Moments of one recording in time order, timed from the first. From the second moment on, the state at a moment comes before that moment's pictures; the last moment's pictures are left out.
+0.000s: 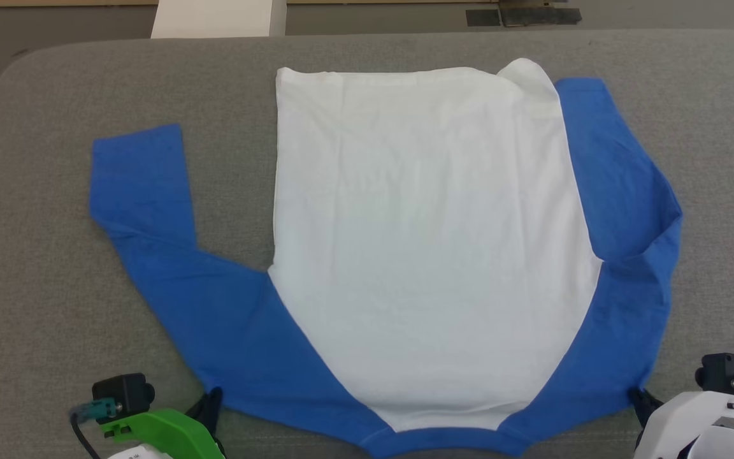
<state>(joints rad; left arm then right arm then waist) 0.09 0.24 -0.15 0.08 -0.67 0.07 0.25 0.05 -0.05 -0.24 0.17 0.25 0.13 0.46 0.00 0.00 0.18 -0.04</state>
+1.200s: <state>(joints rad) -0.71 0.66 0.02 0.23 -0.58 0.08 0.48 -0.20 -0.05 -0.09 -0.23 0.09 0.13 -0.03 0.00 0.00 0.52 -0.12</state>
